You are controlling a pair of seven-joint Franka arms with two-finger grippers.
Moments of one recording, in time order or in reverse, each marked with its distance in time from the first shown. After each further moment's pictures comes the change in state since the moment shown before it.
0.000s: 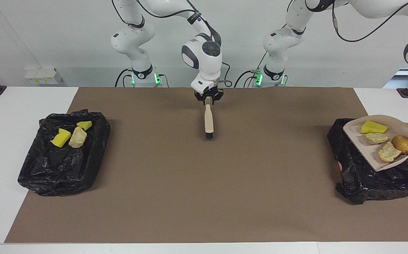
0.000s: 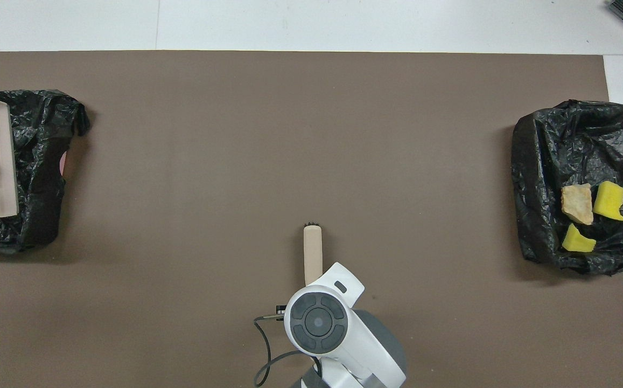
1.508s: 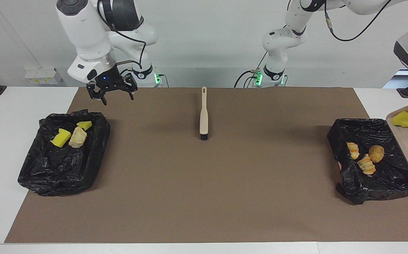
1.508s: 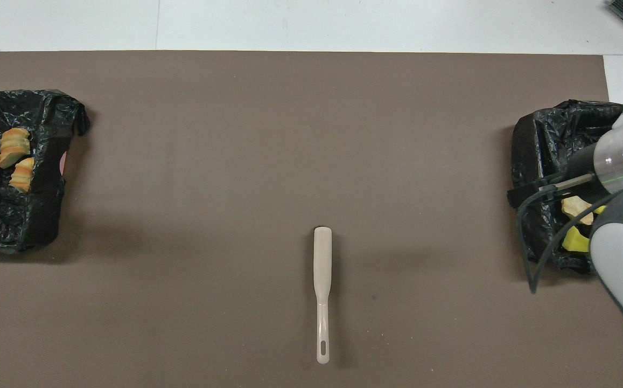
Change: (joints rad) left arm -0.129 -0.032 -0.034 0.069 0.543 -0.068 -0.102; right arm -0.677 -0.099 -0.066 0.482 -0.100 -0.527 -0.903
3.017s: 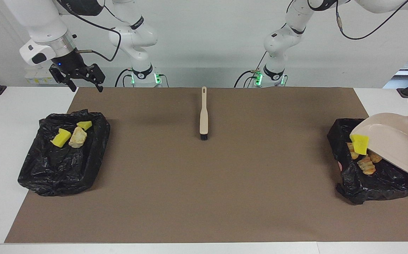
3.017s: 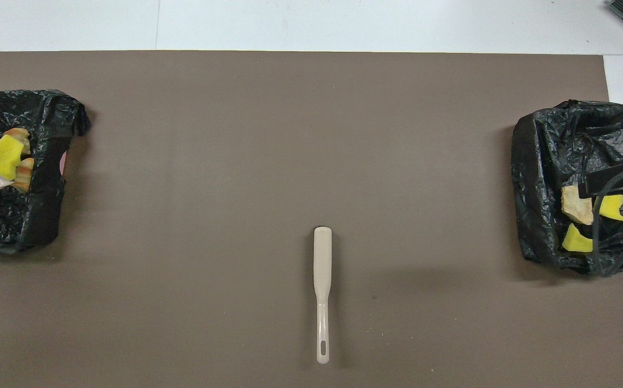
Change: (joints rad) left arm 0.250 -0.010 0.030 -0.044 -0.742 -0.106 -0.213; right arm -0.071 -0.003 -0.062 0.116 0.035 -0.124 0.148
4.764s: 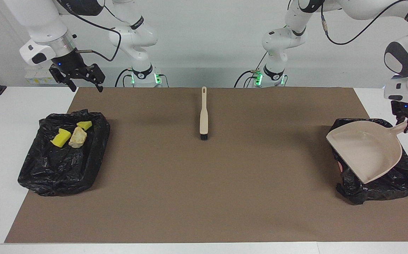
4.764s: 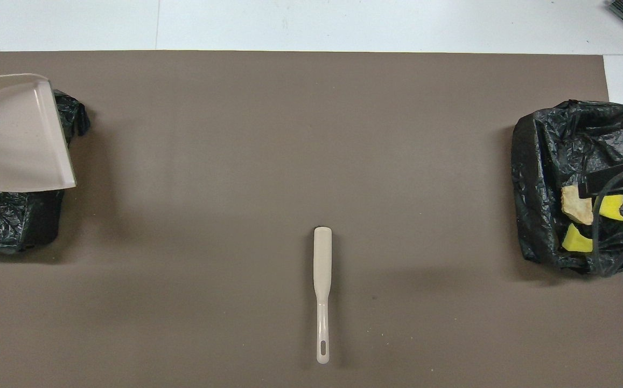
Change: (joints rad) left arm -0.311 0.030 -0.030 -0.006 0.203 -0.007 -0.084; right arm 0.000 0.000 0.000 0.000 0.000 0.000 0.000
